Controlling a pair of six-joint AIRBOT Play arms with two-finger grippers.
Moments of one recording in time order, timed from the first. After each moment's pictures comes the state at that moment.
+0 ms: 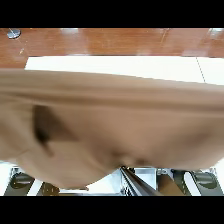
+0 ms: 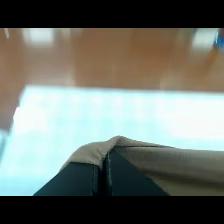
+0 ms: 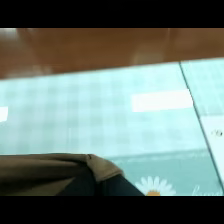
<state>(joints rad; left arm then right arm) 0.08 -0.47 1.54 1.50 -1.47 -1.59 -0.13 -0.46 1.62 -1.50 1.68 1.67</state>
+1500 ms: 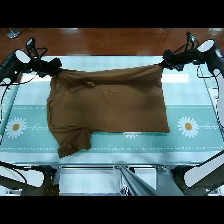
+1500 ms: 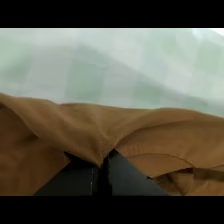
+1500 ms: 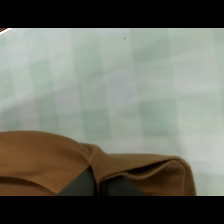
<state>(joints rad) 0.08 -1.69 1.47 1.15 -0.83 -1.64 -0.13 -1.88 1.77 -0.97 1.05 1.56</state>
